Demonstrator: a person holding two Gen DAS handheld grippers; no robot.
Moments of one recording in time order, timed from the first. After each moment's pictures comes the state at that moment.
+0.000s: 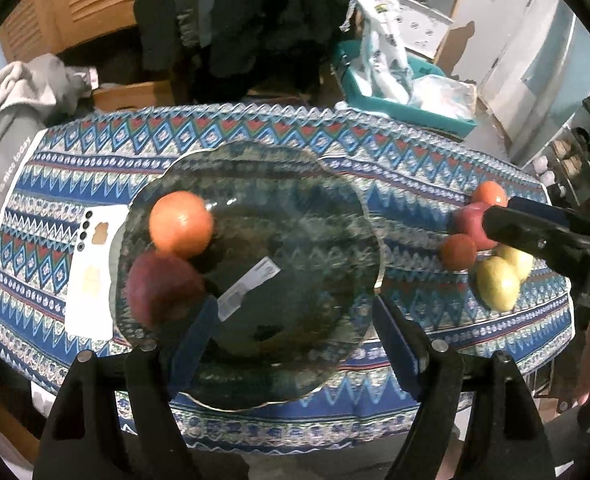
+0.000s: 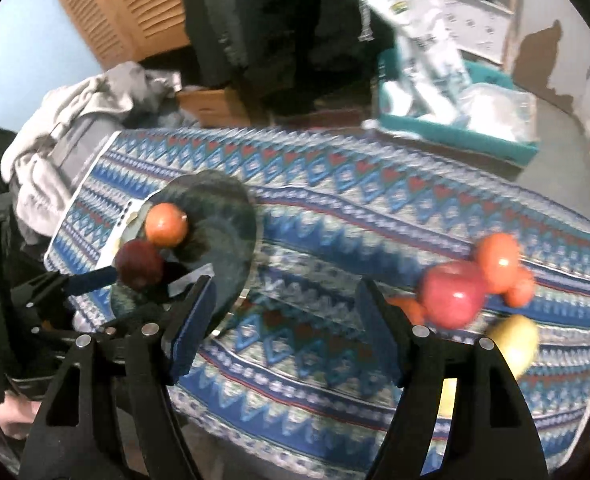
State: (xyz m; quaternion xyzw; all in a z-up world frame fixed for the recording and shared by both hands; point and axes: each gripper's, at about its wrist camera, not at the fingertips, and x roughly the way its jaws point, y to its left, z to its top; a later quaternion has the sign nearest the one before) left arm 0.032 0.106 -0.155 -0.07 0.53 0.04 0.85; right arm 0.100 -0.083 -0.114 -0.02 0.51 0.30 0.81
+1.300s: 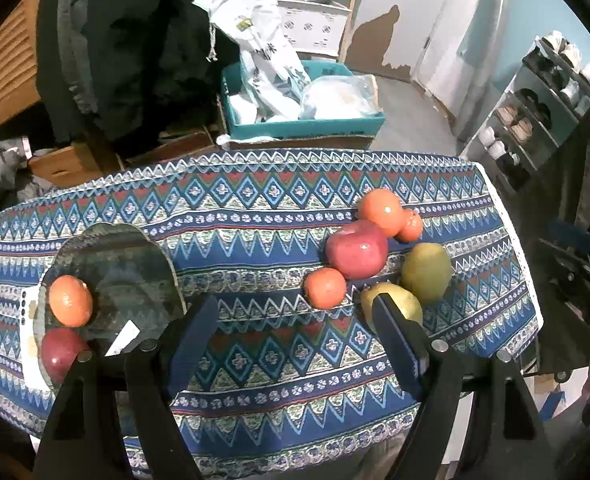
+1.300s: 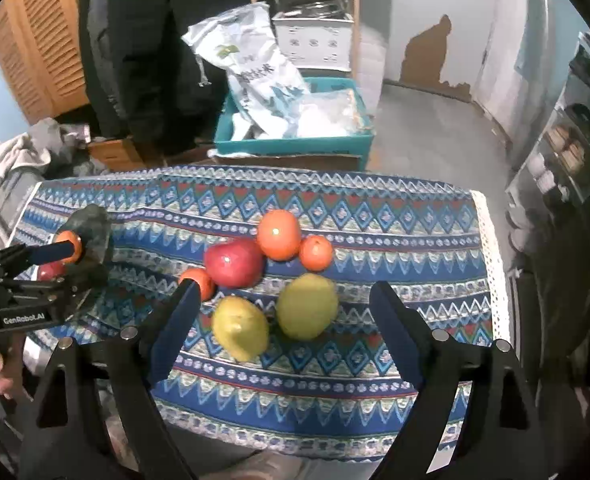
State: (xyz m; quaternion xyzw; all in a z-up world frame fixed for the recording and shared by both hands) left arm 0.080 -0.040 -0.128 -0.02 0.51 -0.05 0.86; right arm 0.087 -0.277 -0.085 -0.01 0.47 0.15 0.87
